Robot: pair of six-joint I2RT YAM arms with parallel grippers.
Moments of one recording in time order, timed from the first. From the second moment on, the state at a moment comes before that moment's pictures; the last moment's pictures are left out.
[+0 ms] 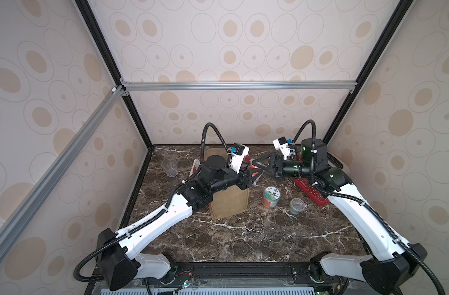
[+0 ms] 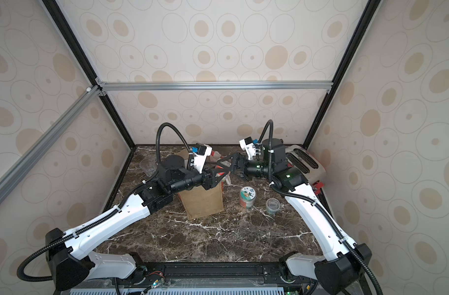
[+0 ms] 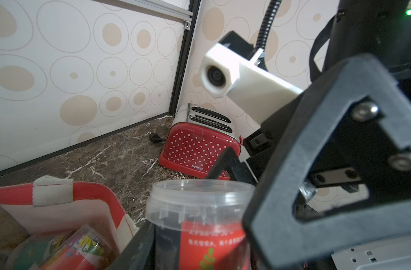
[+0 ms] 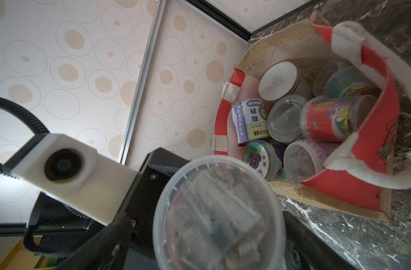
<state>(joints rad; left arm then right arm) -0.81 1.31 1.21 -0.05 0.22 -0.26 0.43 1.27 1.35 -0.49 -0.79 0.84</state>
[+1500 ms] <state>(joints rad) -0.63 1.36 1.45 -0.67 -0.25 -0.31 0.76 0.81 0.65 -0.65 -0.01 0.50</state>
